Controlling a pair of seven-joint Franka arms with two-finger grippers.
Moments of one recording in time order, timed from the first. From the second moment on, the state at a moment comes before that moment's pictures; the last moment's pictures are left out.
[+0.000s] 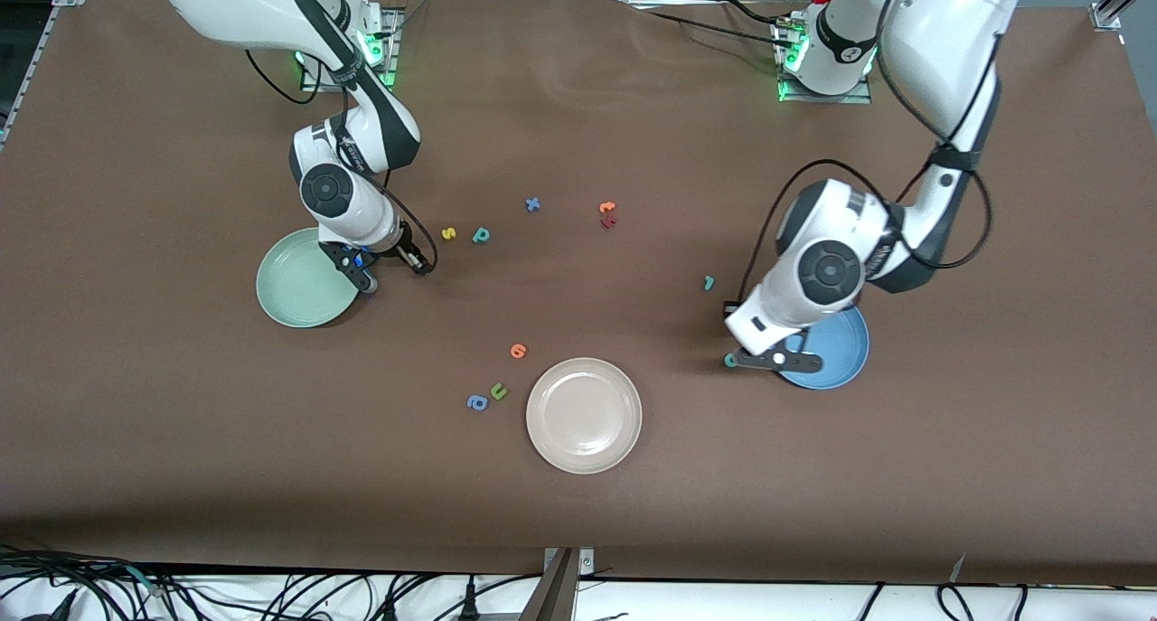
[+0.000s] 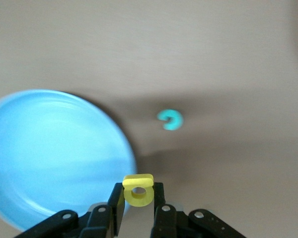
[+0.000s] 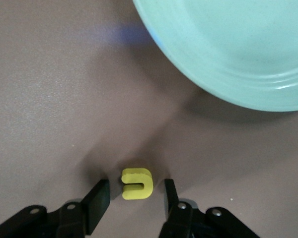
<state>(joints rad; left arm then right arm) -0.14 0.57 -0.19 -1.68 0.16 2.10 -0.28 0.17 0.41 0.22 -2.28 -0.03 2.56 1.20</state>
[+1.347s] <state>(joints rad) -0.22 0.72 -0.20 -1.61 0.20 2.24 0.15 0.17 0.37 0.22 -2.28 -0.03 2.55 1.19</state>
